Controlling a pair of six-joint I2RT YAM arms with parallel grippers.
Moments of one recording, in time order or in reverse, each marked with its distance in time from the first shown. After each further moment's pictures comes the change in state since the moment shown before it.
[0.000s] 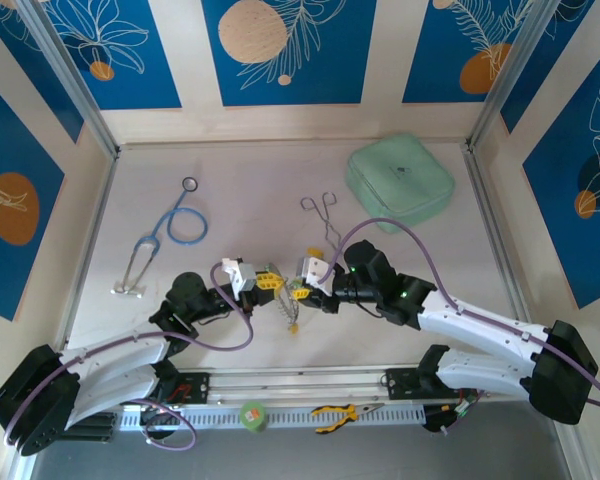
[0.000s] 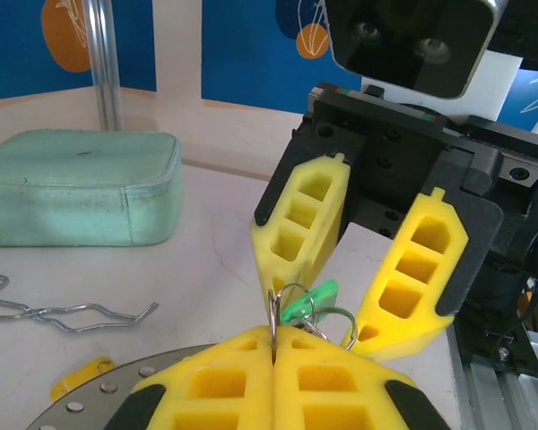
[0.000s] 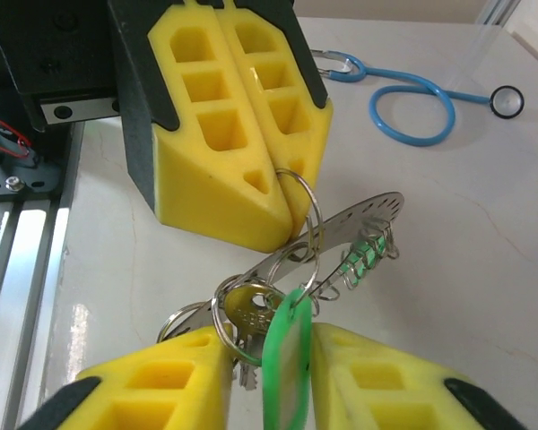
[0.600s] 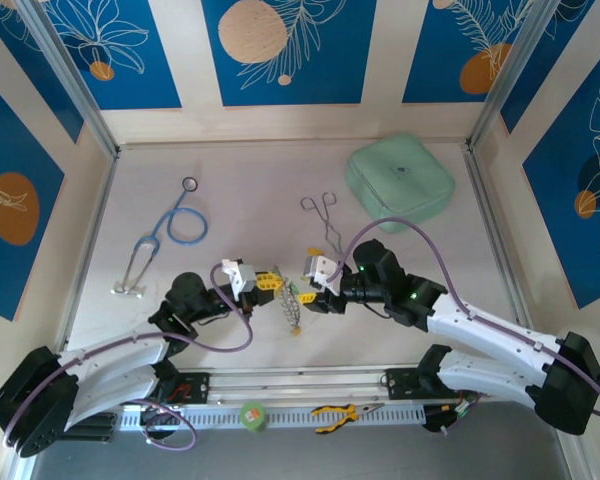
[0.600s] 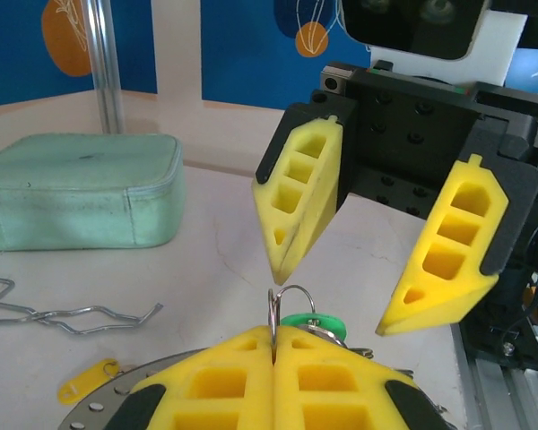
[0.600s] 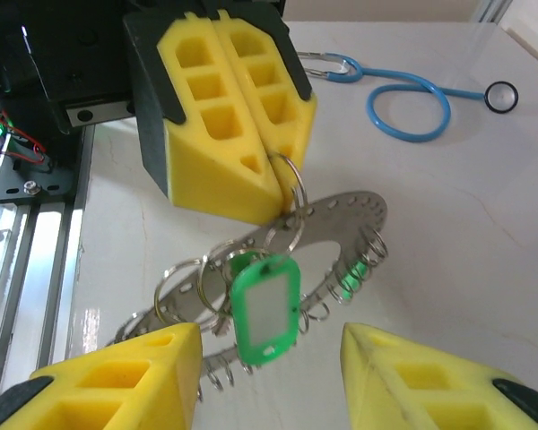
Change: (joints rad) left arm 0.000 -0.007 0.000 -0.008 0.000 0.018; right arm -0.023 -0.063 0.000 -0.056 -0.030 0.011
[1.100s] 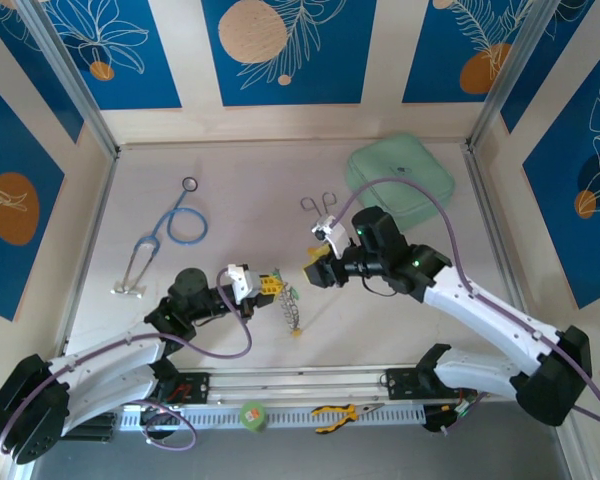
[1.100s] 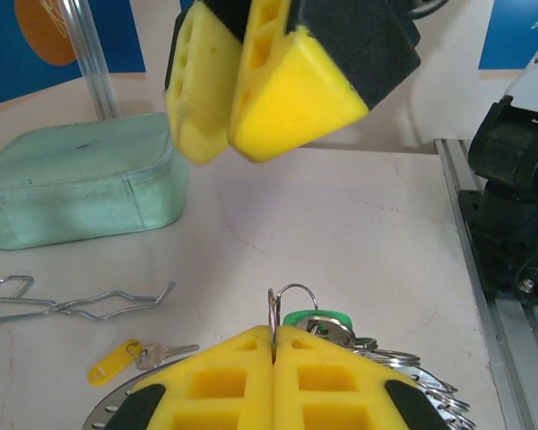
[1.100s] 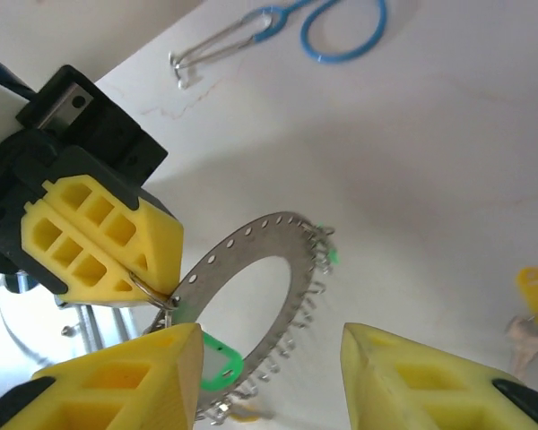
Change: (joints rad) left arm 0.000 -0.055 0.039 -0.194 0.015 0.182; right arm -0.128 0.094 0.266 -0.303 -0.004 0.389
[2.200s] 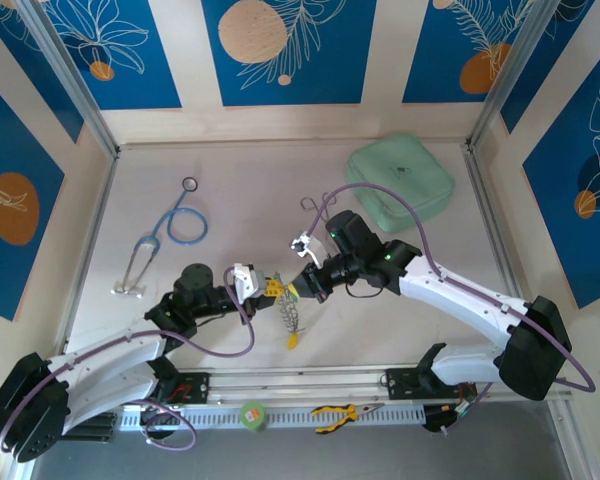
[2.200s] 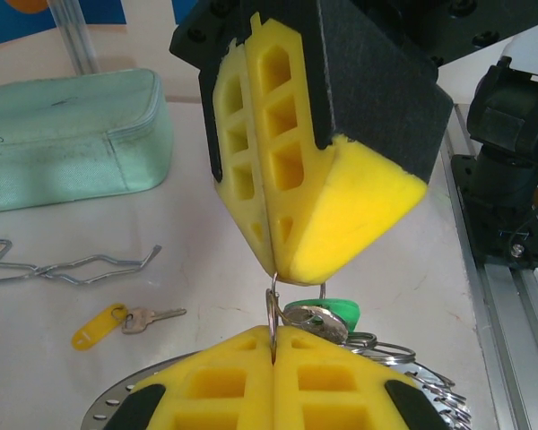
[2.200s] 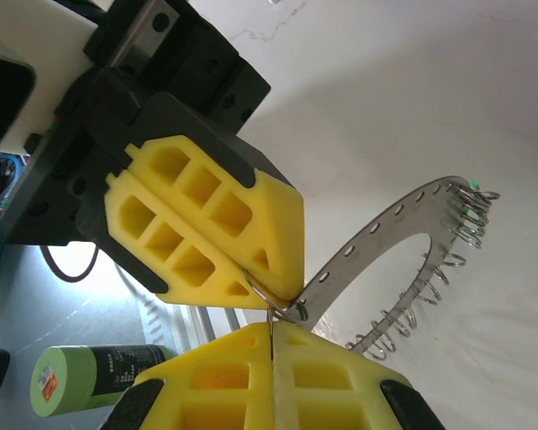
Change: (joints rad) left arm 0.000 0.014 0.050 -0.157 0.012 0.047; right arm 0.060 0.186 0.051 -0.043 -0.211 0.119
